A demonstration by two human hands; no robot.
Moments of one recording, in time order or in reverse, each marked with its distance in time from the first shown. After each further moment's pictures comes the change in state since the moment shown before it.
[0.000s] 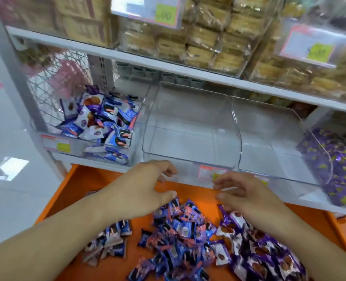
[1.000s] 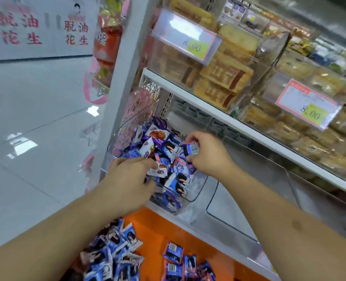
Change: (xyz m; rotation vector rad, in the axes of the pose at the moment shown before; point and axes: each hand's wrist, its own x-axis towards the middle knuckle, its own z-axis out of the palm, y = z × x) left_hand -0.012 -0.149 -0.112 0.122 0.440 -0.218; right_hand 0.223 -0.229 0.140 -0.667 0.079 -0.469
